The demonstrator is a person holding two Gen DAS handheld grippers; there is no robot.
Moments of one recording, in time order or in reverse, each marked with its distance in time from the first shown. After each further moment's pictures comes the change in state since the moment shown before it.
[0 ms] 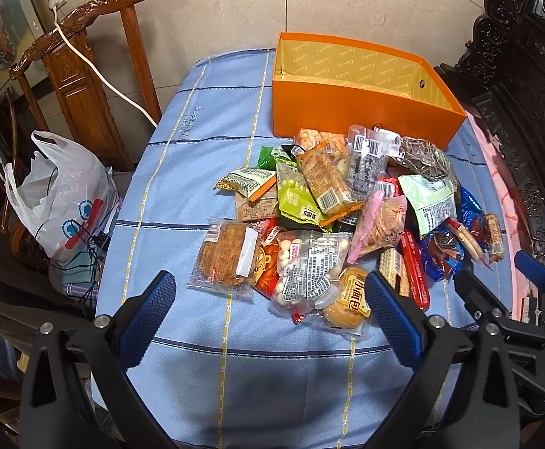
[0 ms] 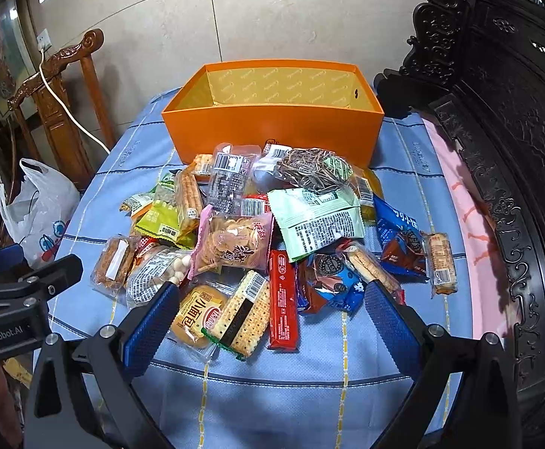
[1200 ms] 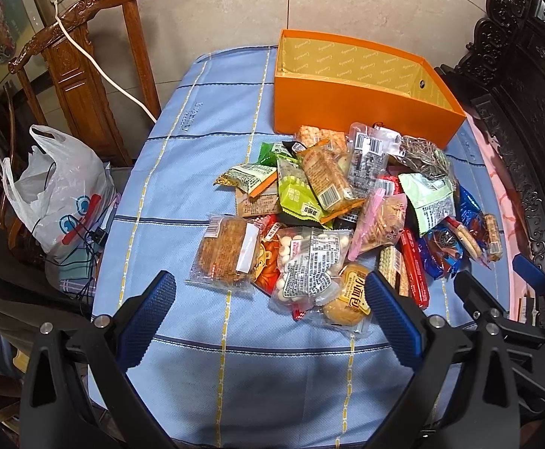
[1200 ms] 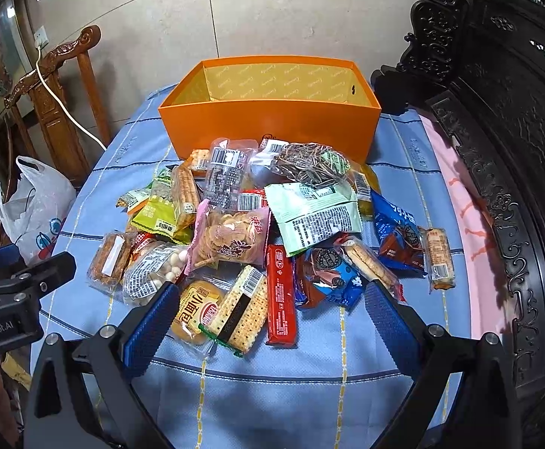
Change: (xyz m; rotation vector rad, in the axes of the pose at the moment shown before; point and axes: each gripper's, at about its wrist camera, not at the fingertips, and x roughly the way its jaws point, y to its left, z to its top) left arm 0.001 0.006 -0.001 -0.013 0.009 -0.017; right arm 0.001 -0.001 -0.001 0.004 0.013 -0.012
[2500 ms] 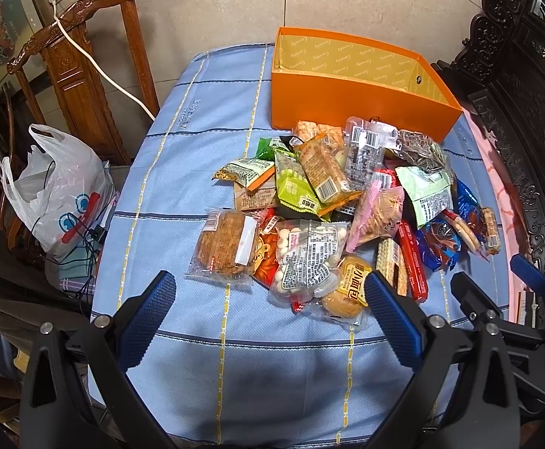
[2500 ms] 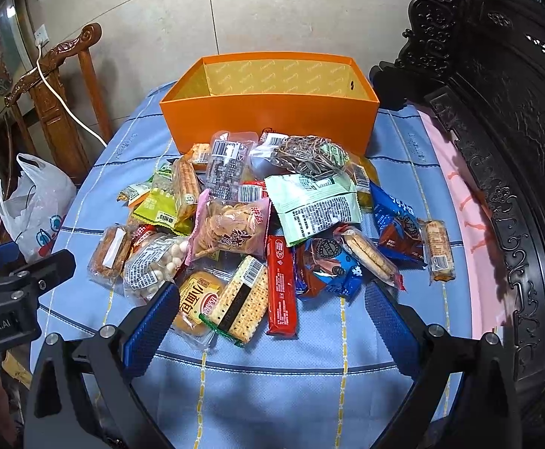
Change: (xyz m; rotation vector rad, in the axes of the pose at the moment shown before) left arm -0.004 -0.001 -0.007 0.008 0.006 -0.004; right arm -0.002 0.001 -0.008 -0.001 0.007 -0.001
